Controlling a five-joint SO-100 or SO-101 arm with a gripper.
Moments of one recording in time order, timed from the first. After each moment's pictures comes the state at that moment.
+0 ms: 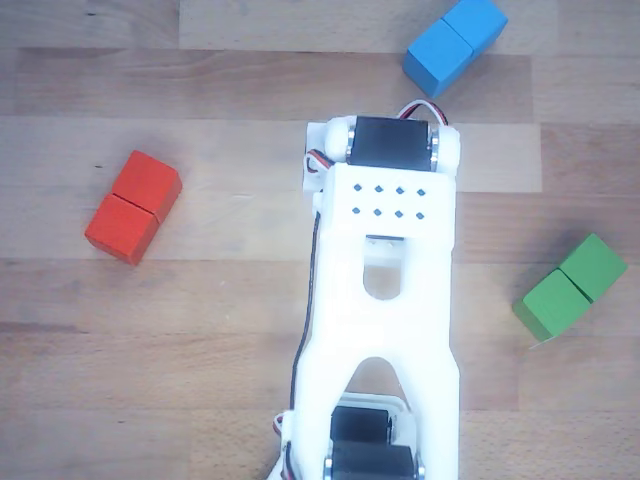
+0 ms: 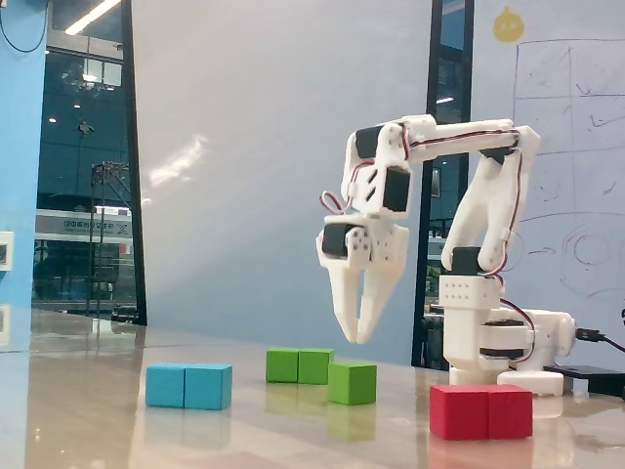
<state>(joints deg) 1.7 112.8 125.7 72.8 -2.9</state>
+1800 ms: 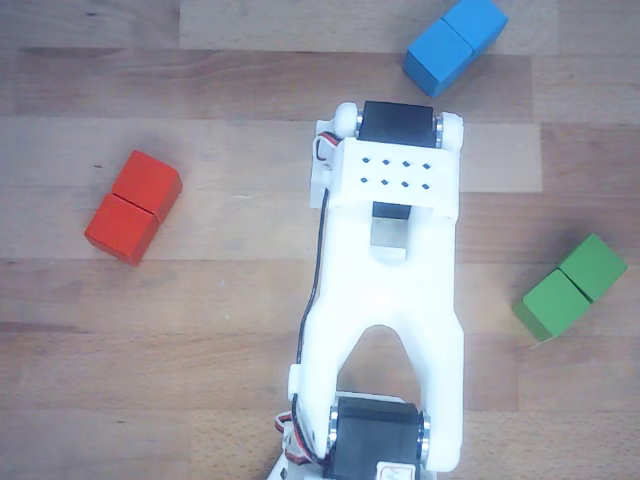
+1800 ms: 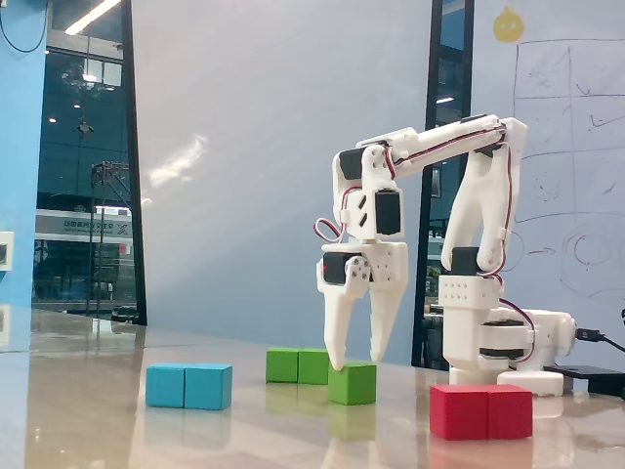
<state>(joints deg) 3.0 104.8 125.7 74.7 -2.9</state>
